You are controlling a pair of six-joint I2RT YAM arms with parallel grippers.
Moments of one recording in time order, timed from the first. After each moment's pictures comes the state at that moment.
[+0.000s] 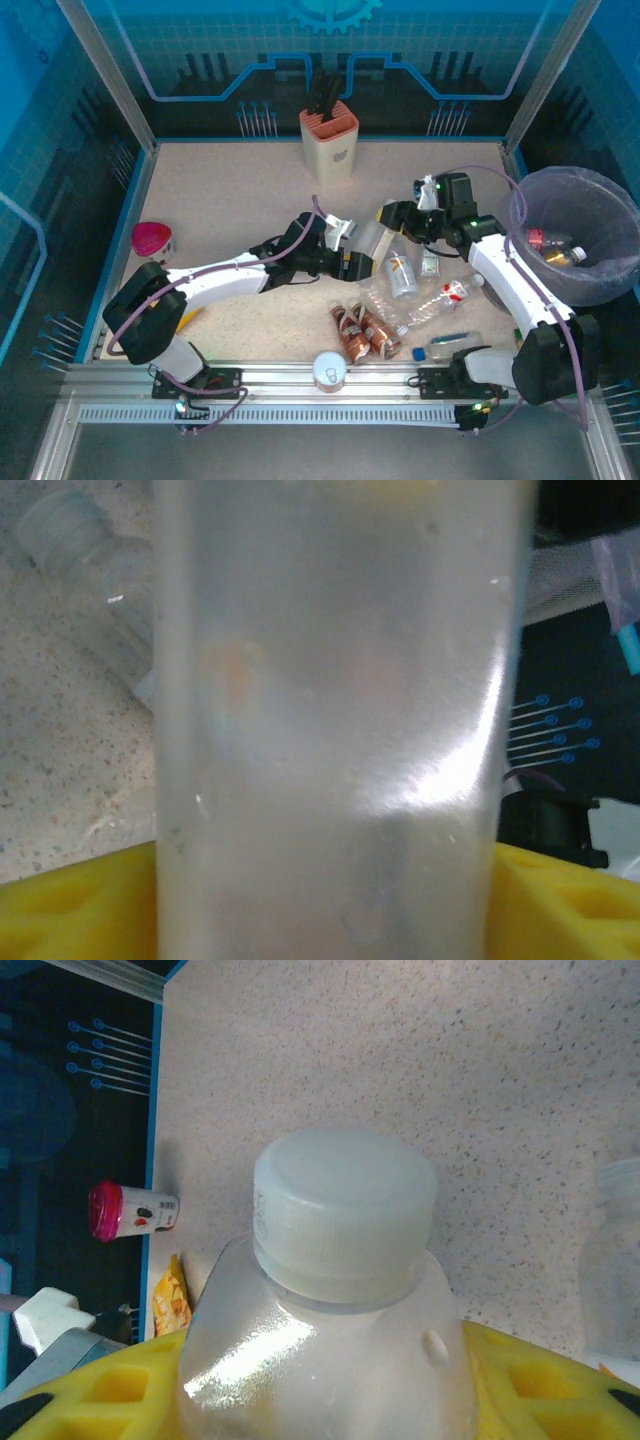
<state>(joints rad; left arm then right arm) -0.78 1.56 0.91 0.13 0.51 -0.67 0.22 1.26 1.00 -0.50 -0.55 0.64</state>
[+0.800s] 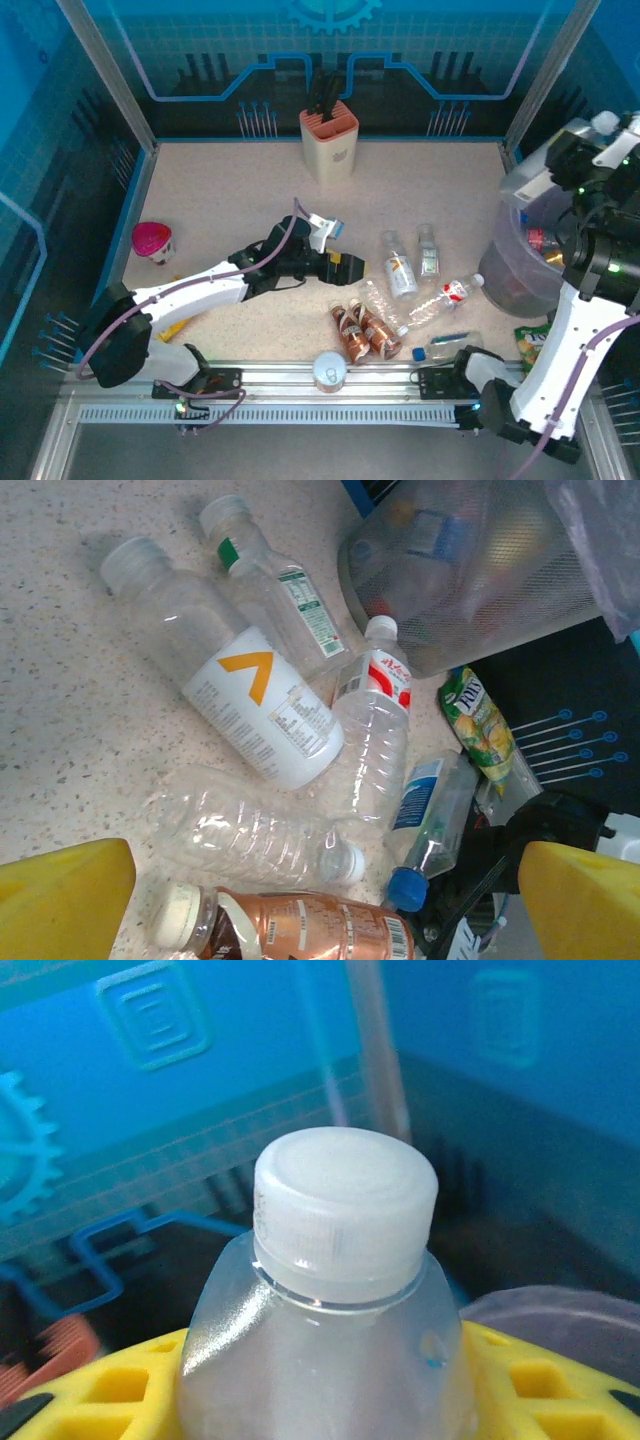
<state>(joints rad) -0.78 1.38 0.85 0.01 0.39 -0.64 -0.45 1.06 1.83 -0.95 -0.09 0.23</state>
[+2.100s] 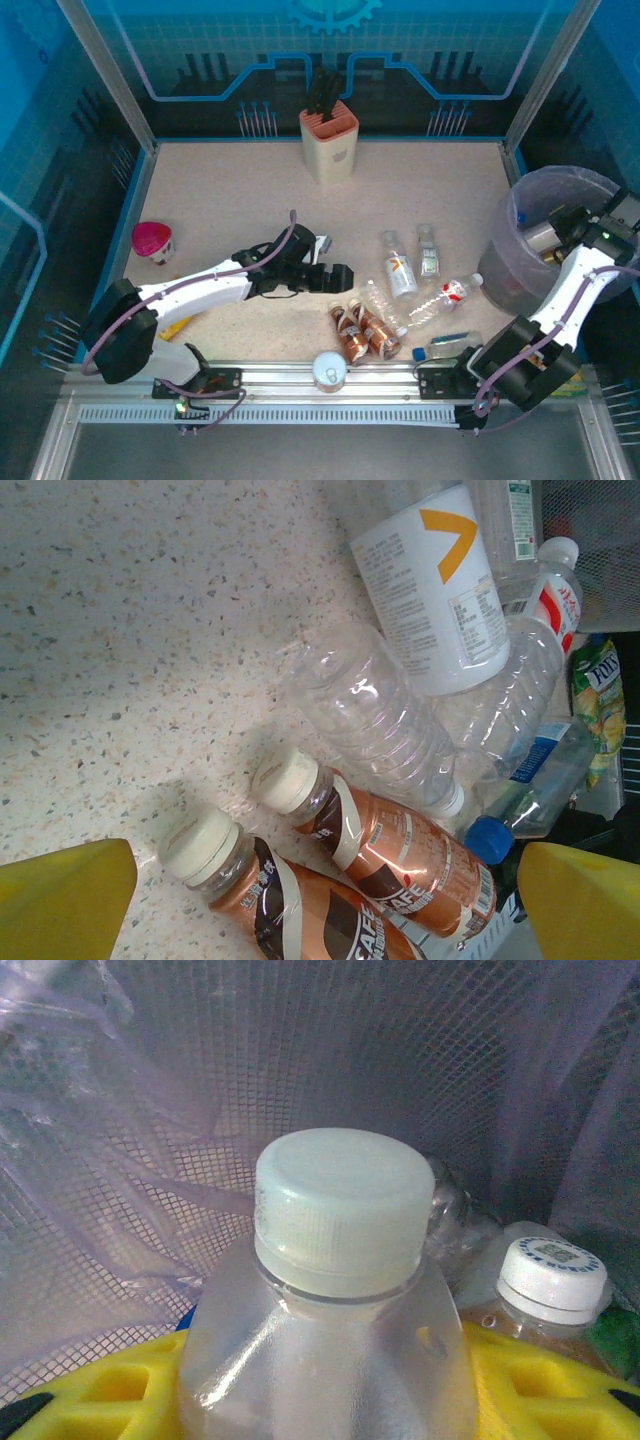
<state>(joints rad) -0.78 1.41 0.86 -0.29 0.33 -0.77 -0.79 1.22 1.17 -0.74 -0.22 0.38</state>
